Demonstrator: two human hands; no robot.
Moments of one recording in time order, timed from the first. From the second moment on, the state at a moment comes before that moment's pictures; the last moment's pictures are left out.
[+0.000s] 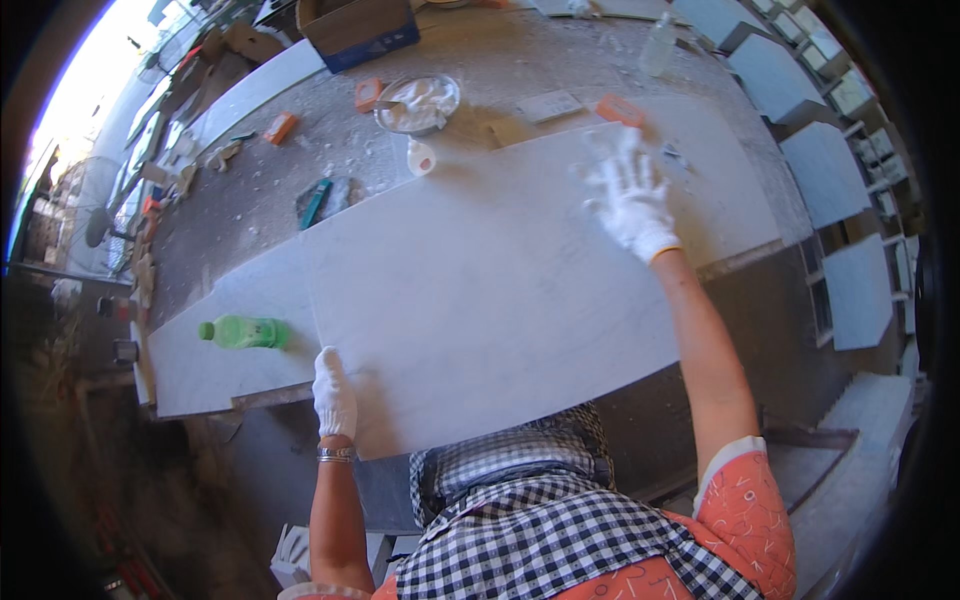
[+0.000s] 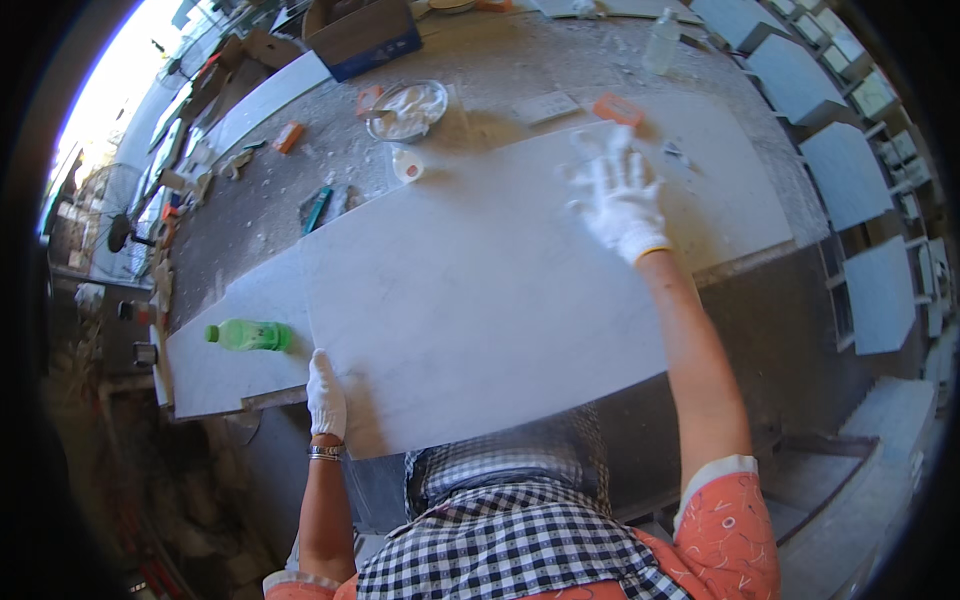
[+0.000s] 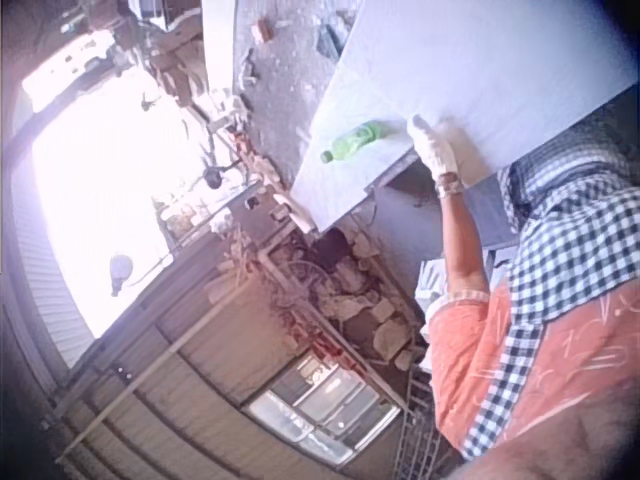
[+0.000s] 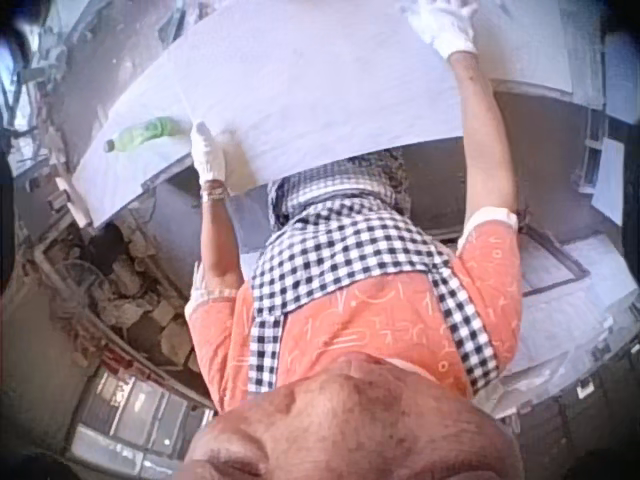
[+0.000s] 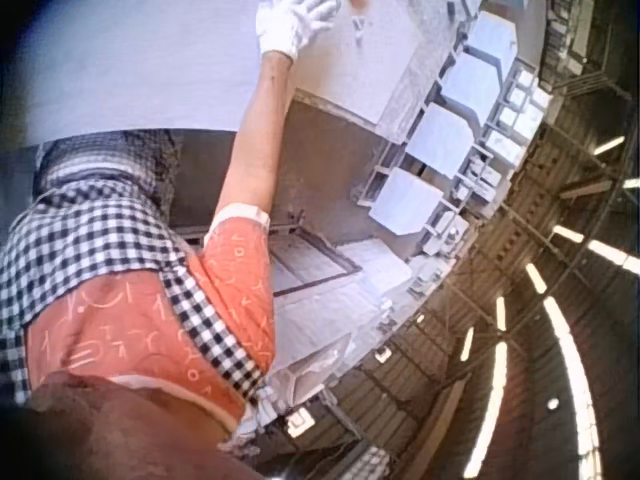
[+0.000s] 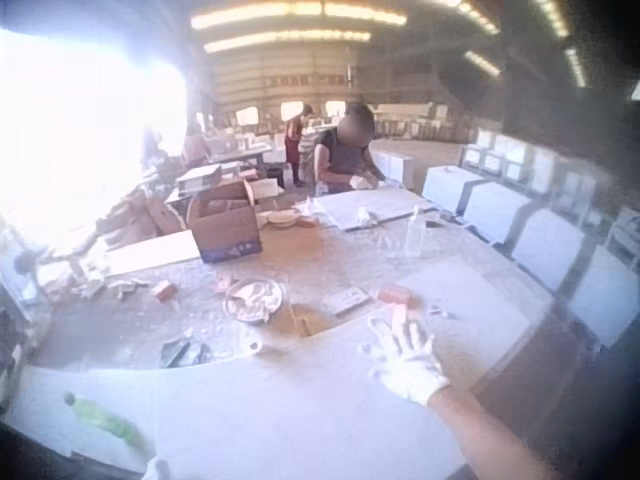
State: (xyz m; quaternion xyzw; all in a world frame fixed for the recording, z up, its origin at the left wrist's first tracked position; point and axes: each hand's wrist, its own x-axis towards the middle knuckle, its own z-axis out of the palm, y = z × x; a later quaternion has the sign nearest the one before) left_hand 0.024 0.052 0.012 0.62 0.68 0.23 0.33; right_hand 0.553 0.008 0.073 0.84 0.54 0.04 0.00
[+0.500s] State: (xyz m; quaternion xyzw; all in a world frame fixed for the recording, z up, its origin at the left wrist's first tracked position) left_hand -0.013 0.098 -0.040 0.52 0.55 0.29 0.58; right_hand 0.215 -0.086 0.095 0.55 0.82 -0.13 -0.11
